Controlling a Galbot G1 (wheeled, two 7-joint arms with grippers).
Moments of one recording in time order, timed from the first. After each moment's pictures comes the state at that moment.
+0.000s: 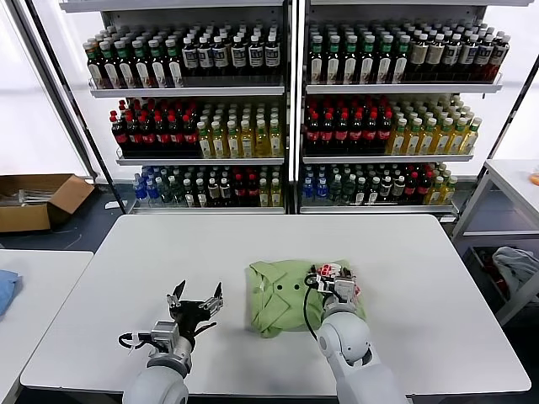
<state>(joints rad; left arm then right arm) 1.34 -1.31 -0.35 -2.01 -0.23 0.40 -0.22 -1.00 1.47 0.22 1.69 0.35 -0.56 0.49</state>
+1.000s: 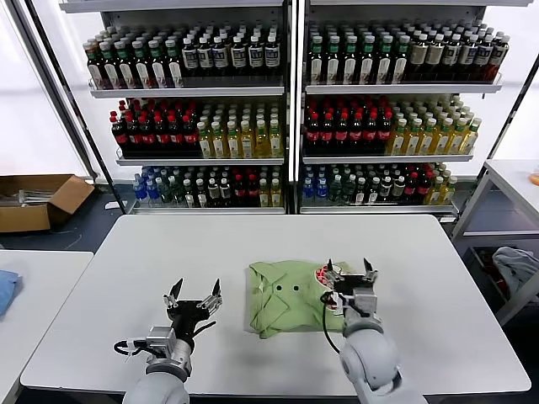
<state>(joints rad) 1.38 -1.35 -0.36 -2.05 -0.22 0.34 -0.23 -1.15 1.35 0.26 1.91 0.18 -0.48 0.40</state>
